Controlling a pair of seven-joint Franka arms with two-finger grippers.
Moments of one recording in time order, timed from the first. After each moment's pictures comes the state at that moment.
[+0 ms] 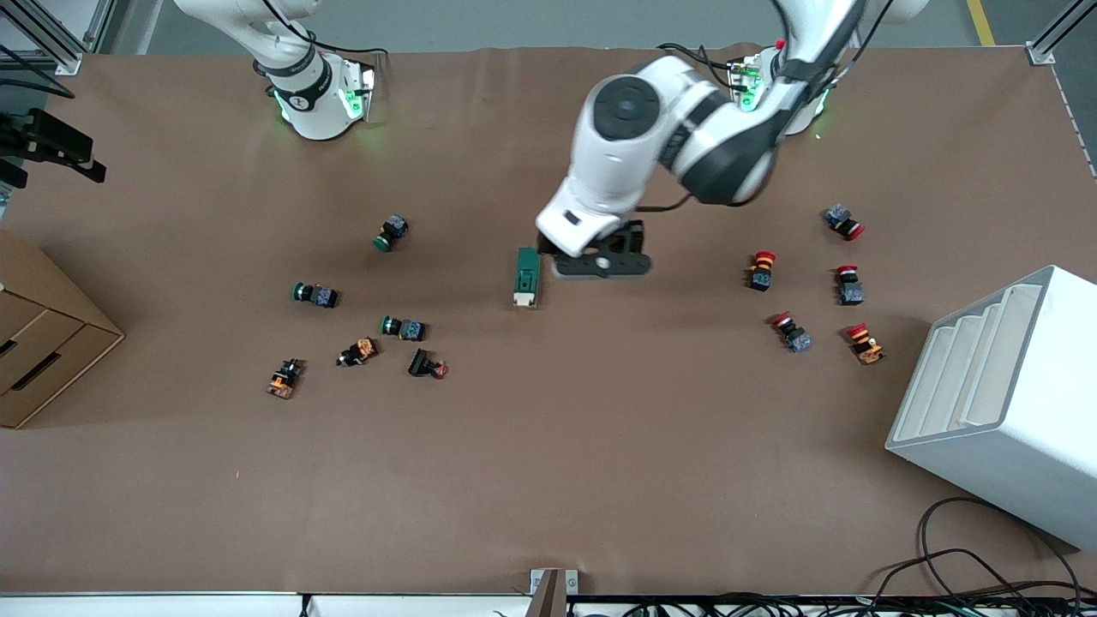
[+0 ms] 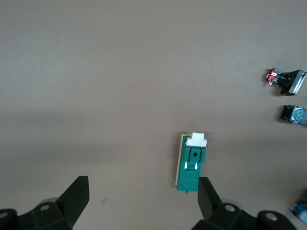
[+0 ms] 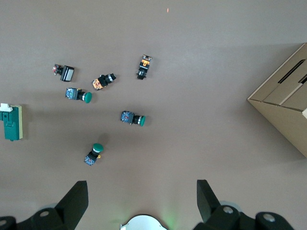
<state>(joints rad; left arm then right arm) -0.47 0.43 -0.39 -1.57 0.17 2.04 -0.94 0.00 -0.08 -0.09 -1.53 0.02 1.39 -0.13</state>
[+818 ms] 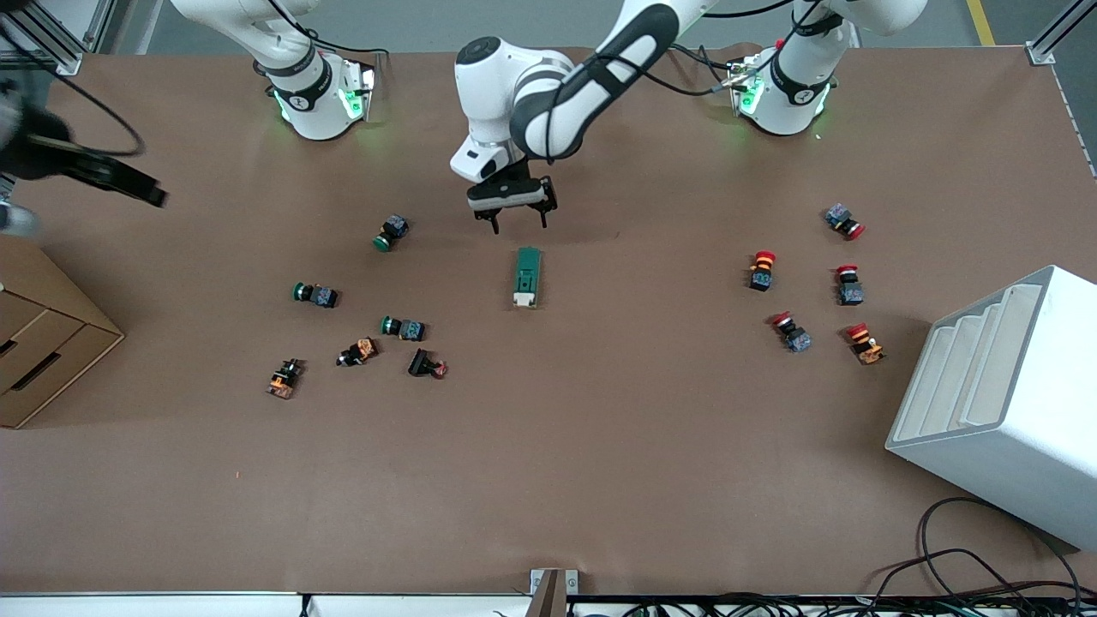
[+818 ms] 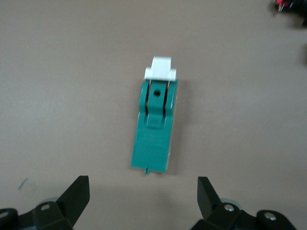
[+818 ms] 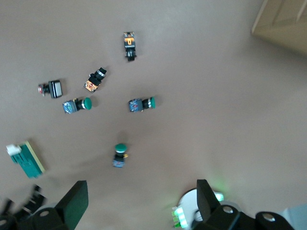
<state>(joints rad) -0.82 0.62 -0.39 -1.73 0.76 2.19 -1.69 0.18 -0.01 -0.09 -1.57 0.03 1.36 0.54</state>
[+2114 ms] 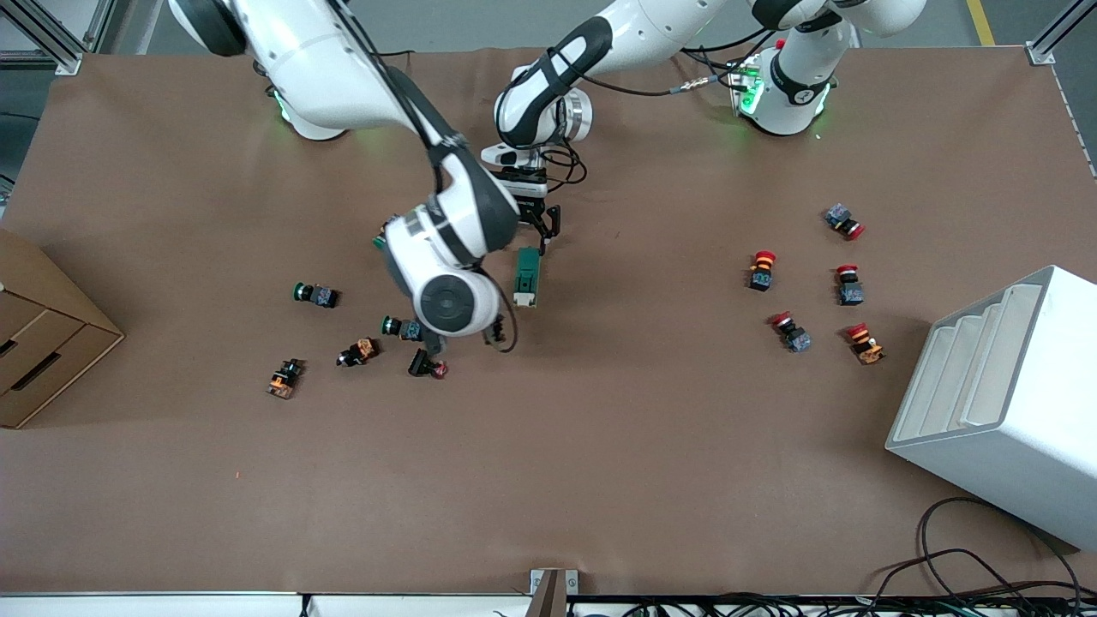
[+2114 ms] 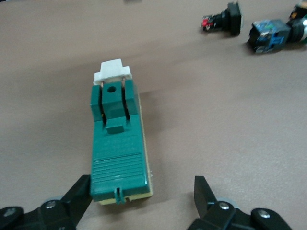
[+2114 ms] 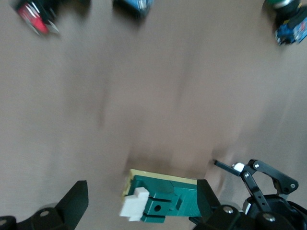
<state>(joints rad) -0.86 0.77 -0.38 -1.87 1.74 2.25 -2.29 0.67 0.78 -0.06 -1.34 0.28 1.80 1.78</state>
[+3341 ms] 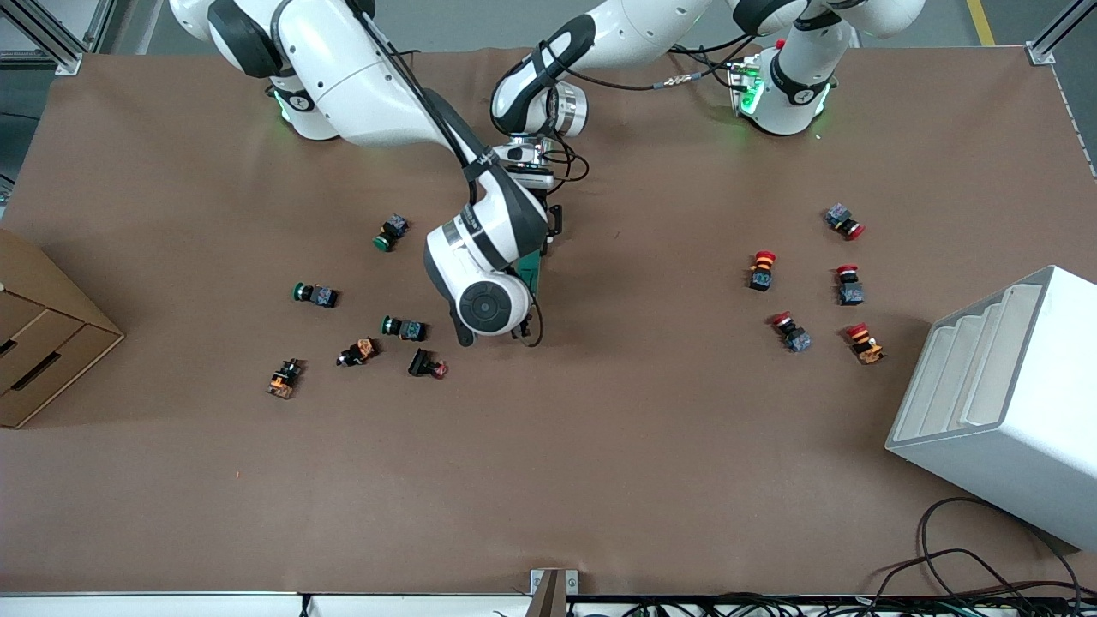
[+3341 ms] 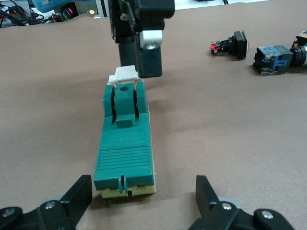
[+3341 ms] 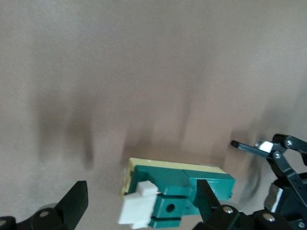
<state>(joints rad) -0.92 0.82 -0.39 -1.87 1.81 2.07 -2.43 0.70 0.86 -0.06 -1.33 0.34 1.88 1.86</state>
